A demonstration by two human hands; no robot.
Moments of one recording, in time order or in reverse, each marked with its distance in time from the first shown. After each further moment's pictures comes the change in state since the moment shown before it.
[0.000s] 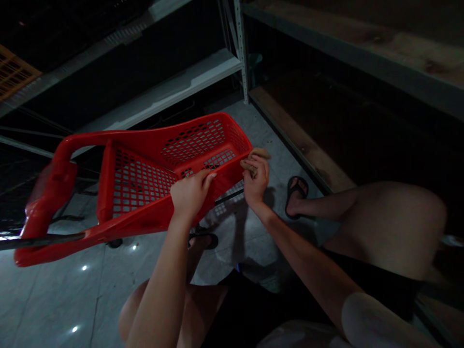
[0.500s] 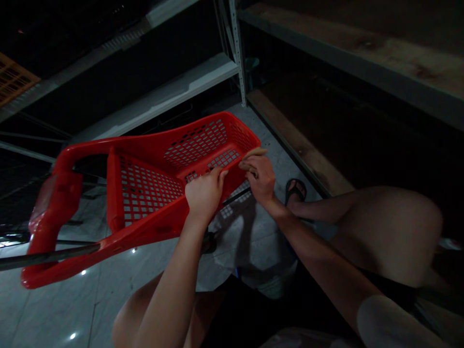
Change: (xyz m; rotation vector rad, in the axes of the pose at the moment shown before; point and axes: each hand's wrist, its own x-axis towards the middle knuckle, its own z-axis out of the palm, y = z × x) left_hand 0.008 0.054 -0.010 -0.020 -0.024 0.020; right_hand 0.034 0.011 -0.033 -0.143 -0.313 -0.179
